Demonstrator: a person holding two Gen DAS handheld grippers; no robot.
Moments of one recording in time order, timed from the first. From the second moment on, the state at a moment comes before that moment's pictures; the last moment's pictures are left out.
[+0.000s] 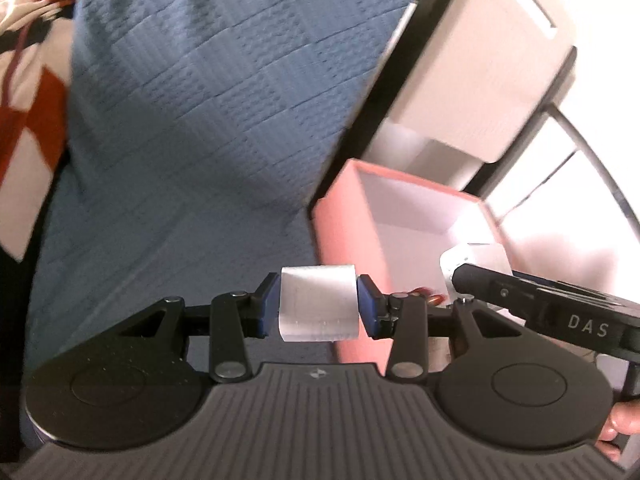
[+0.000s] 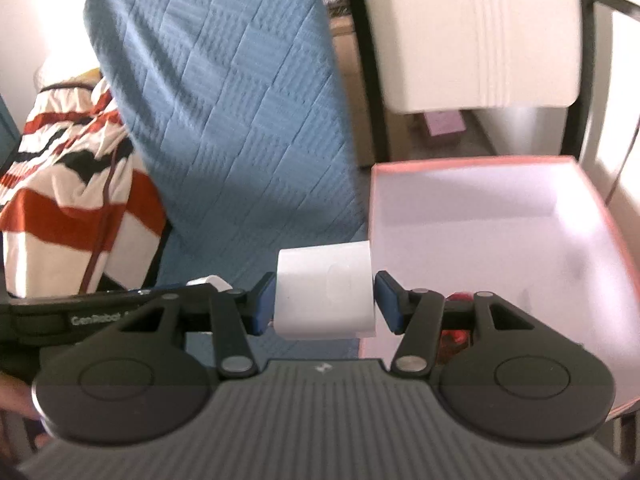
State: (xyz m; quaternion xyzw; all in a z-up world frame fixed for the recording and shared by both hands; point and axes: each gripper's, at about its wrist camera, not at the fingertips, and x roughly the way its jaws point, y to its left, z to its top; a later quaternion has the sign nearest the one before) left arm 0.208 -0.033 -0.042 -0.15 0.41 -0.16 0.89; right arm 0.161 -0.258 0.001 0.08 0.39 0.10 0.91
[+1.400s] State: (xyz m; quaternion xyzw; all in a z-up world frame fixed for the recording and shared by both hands) left arm 0.244 -0.244 -0.076 -0.09 0.48 -0.25 0.84; right arm 0.139 -0.437 -0.045 0.10 0.40 -0.01 0.91
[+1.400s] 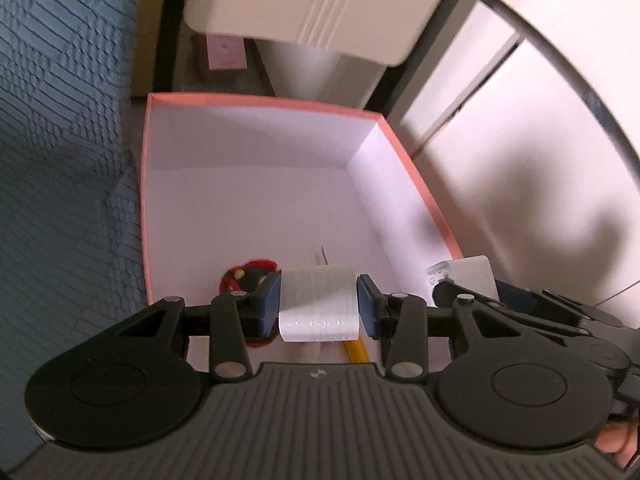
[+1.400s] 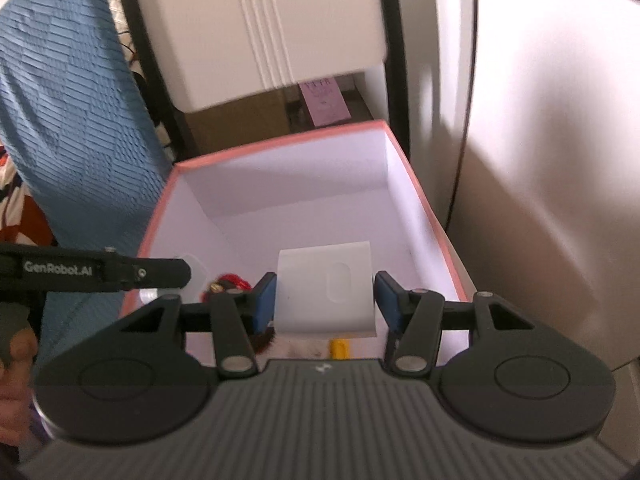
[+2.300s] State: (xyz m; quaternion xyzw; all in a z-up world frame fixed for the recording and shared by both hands) left arm 0.241 -0.279 -0.130 -0.07 0.53 -0.25 0.81; right arm 0.135 -0.458 -0.105 0.10 0.45 -0.01 0.89
